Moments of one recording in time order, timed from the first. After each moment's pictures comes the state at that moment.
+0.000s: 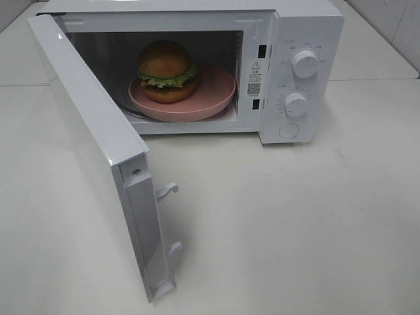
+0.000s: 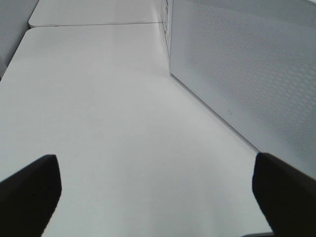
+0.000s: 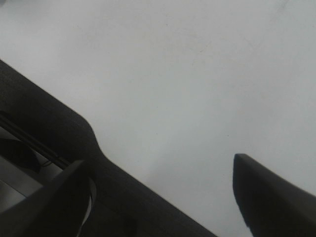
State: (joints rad) left arm 0.08 -0.01 -0.52 -0.18 1.08 0.17; right arm 0.69 0.71 -0.64 -0.20 1.05 0.13
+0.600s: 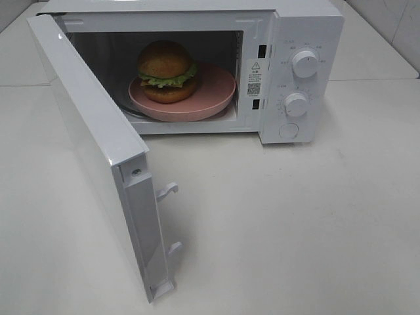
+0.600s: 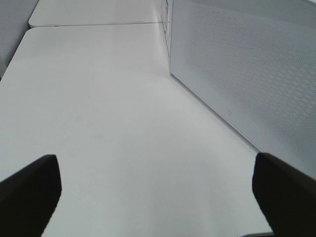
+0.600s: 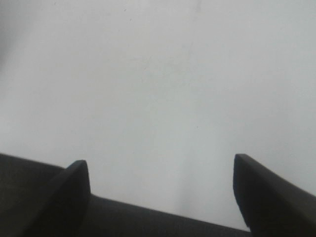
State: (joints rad) left arm 0.08 -0.01 -0.52 -0.18 1.08 0.17; right arm 0.29 0.34 -0.53 -0.12 1.02 0.15
